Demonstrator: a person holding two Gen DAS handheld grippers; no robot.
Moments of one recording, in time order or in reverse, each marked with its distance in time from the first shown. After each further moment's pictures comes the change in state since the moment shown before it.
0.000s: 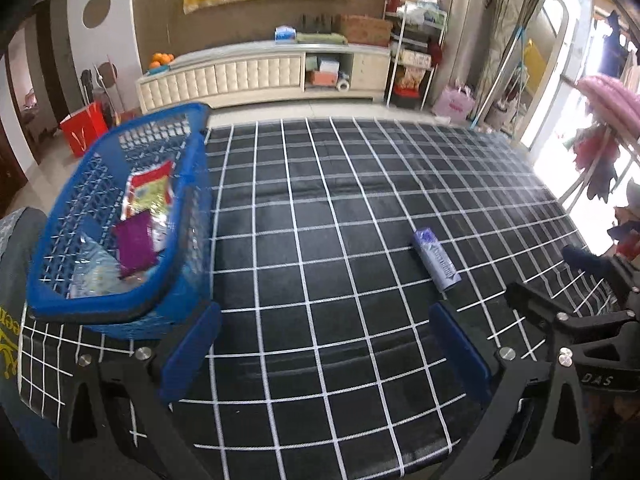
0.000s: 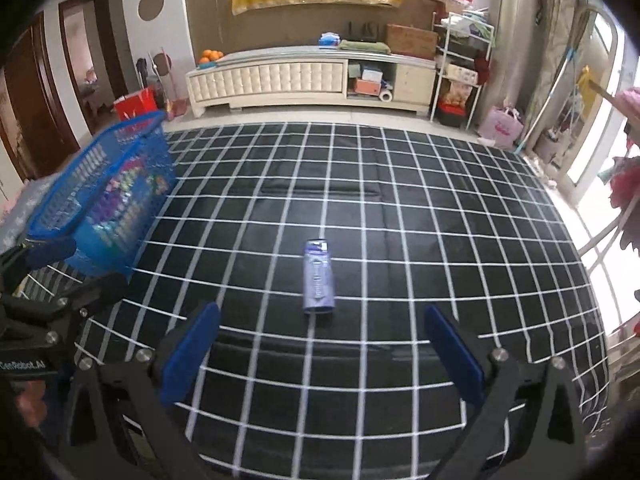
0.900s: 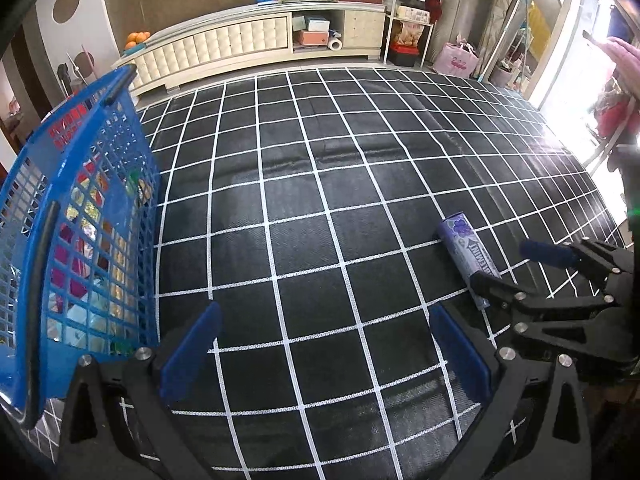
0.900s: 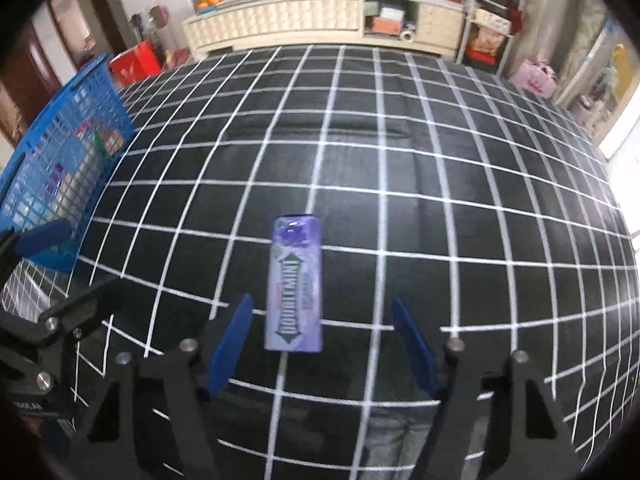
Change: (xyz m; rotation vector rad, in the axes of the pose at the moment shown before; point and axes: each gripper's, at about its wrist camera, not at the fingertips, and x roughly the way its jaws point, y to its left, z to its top) left arm 0.093 -0.012 0.024 0.049 0.133 0.003; right arm 0.111 -0.015 0.010 -0.024 0.232 0.097
